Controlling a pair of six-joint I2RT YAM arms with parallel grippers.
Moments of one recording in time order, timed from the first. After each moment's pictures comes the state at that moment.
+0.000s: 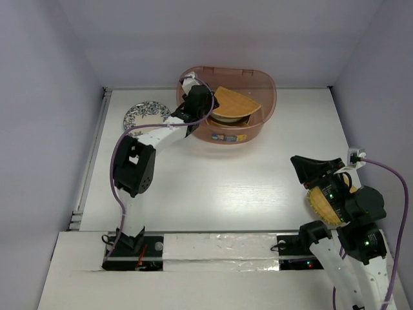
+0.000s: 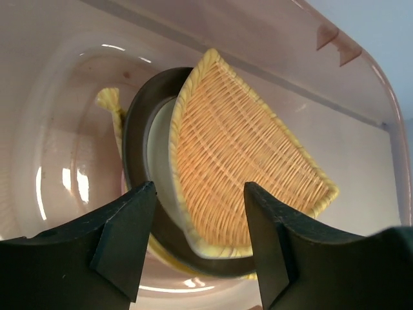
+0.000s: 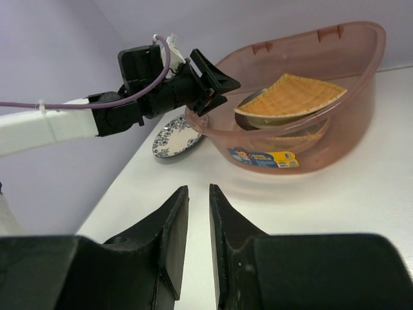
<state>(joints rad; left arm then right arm) -0.54 1.98 1.54 0.05 -0.31 -0.74 0.28 0.22 0.72 -0.35 -0.18 0.52</state>
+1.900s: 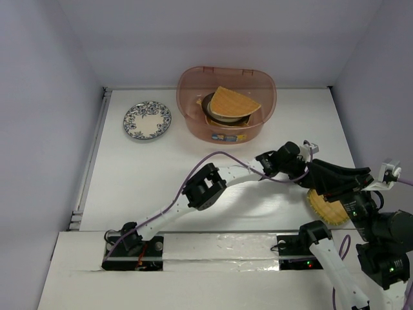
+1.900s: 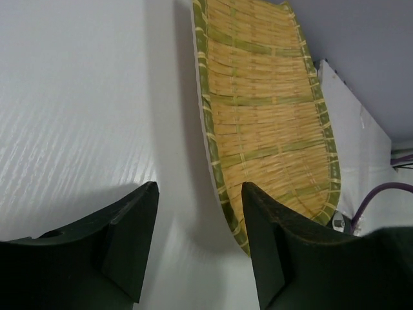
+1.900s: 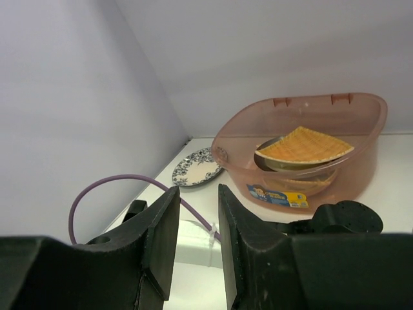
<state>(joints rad) -1.11 2.75 2.34 0.00 0.51 -0.58 0.28 0.18 0.95 -0.45 -0.20 0.48</state>
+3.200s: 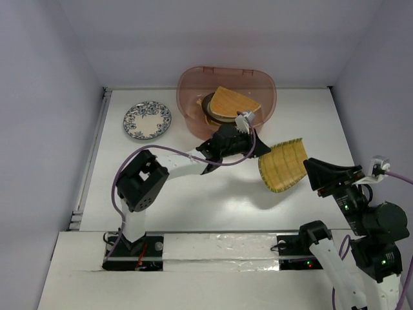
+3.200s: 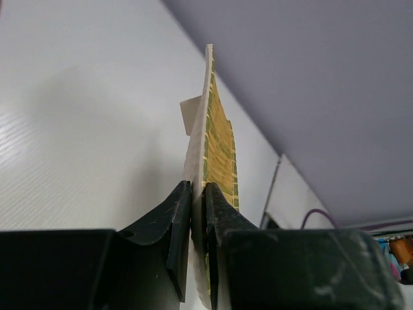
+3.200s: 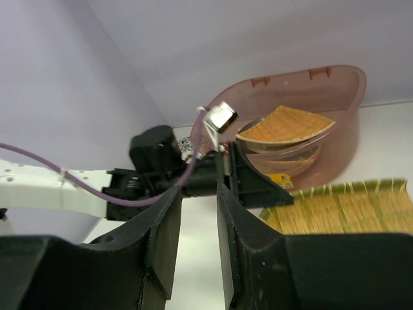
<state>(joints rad) -0.89 1.90 1.20 0.52 0.31 -0.73 0.28 0.18 0.87 -0.46 -0.14 0.49</state>
